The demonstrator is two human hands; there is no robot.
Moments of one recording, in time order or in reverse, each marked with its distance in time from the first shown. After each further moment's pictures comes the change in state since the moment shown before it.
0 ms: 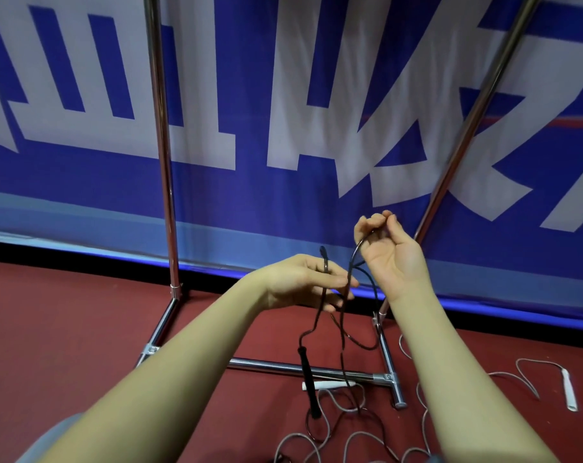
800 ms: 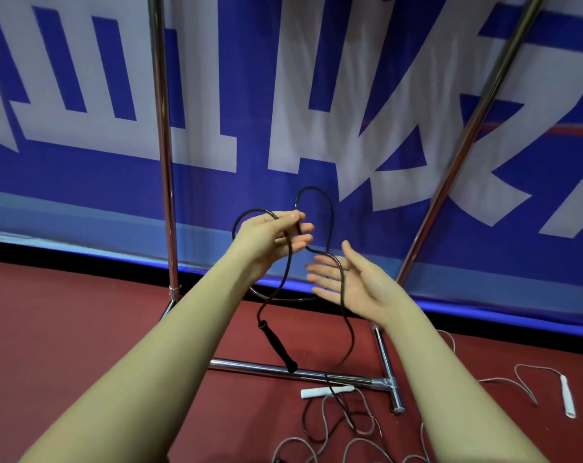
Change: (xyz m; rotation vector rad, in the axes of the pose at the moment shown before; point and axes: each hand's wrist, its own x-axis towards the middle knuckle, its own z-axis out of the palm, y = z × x) left_hand -0.007 0.028 -0.027 -0.373 0.587 0.298; right_hand -0.007 0.018 -0.023 -0.799 0.007 0.480
